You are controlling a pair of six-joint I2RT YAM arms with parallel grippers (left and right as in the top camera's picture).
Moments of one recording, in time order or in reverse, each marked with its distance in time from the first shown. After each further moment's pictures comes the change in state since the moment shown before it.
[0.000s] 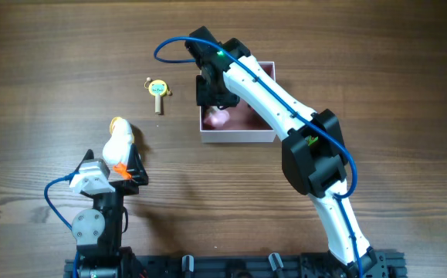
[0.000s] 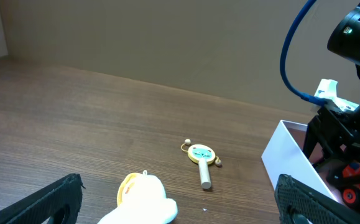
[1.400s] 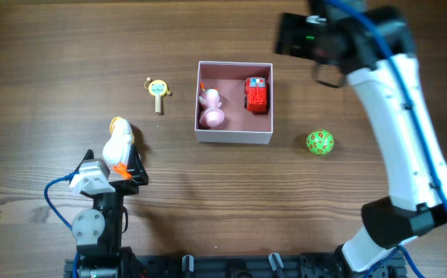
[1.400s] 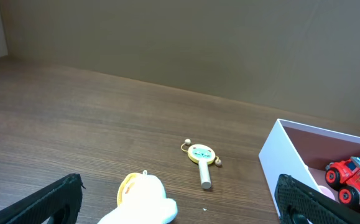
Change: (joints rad) left arm 0.000 0.000 0.000 0.000 0.000 0.000; right arm -0.305 -0.563 0.011 -0.219 0.234 -0.129
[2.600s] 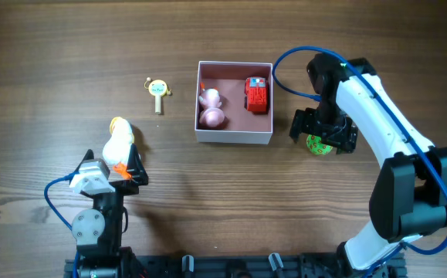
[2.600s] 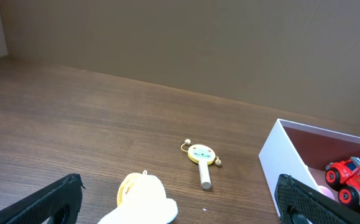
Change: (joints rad) left arm 0.000 0.000 0.000 0.000 0.000 0.000; right arm -0.143 0.009 -0.777 0.058 -0.201 0.037
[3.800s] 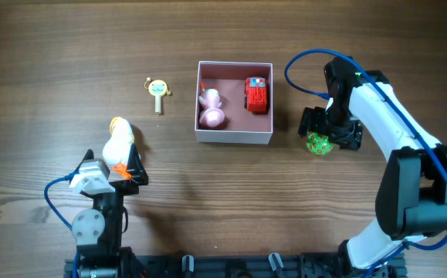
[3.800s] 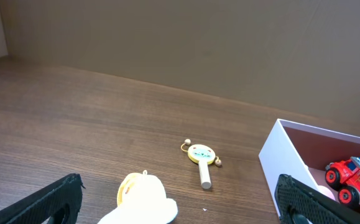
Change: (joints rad) left arm 0.000 0.000 0.000 0.000 0.000 0.000; right arm -0.103 0.000 -0.119 0.241 -0.031 -0.120
